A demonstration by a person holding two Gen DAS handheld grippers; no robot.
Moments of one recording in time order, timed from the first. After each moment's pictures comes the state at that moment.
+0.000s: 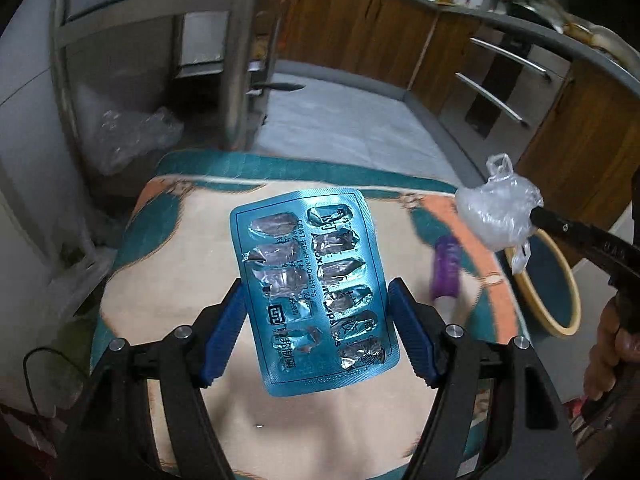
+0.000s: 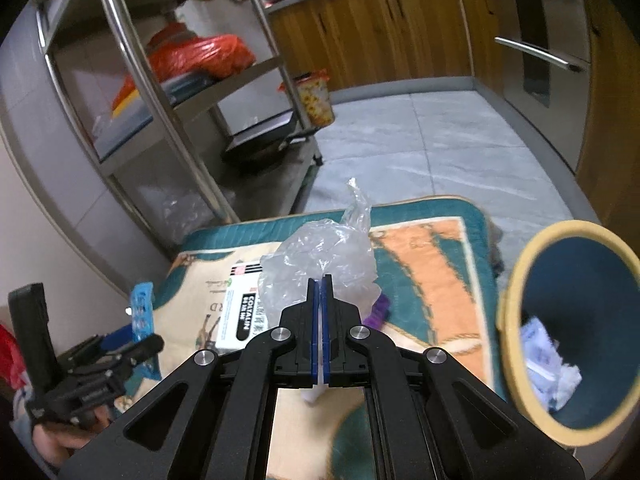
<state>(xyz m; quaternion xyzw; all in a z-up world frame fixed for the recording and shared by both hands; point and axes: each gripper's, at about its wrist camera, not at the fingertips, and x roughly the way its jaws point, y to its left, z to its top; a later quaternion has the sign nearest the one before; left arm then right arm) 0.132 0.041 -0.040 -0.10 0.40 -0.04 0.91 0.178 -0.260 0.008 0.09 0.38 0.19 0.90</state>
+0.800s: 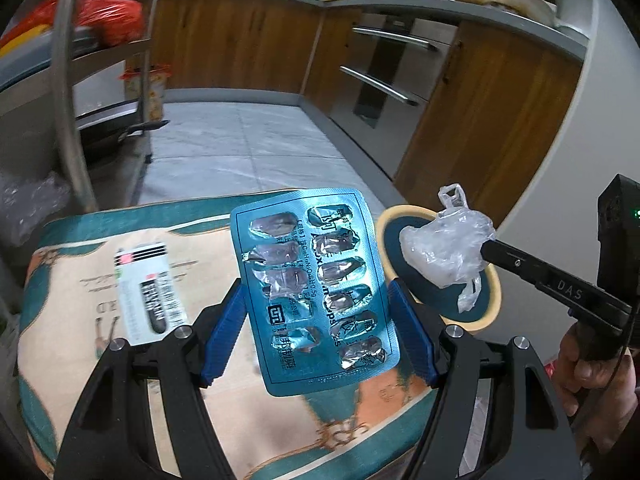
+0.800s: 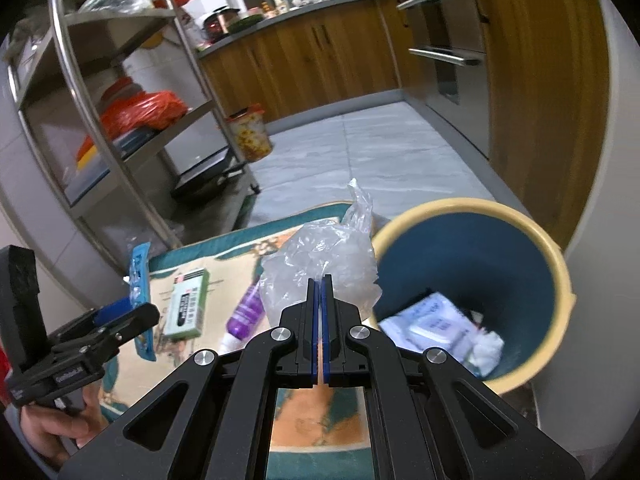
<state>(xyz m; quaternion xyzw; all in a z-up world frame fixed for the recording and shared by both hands) 0.132 -0.103 0.000 -0.06 0.36 -0.20 0.91 0.116 -0.387 0.019 0.13 0.36 0.09 0.92</state>
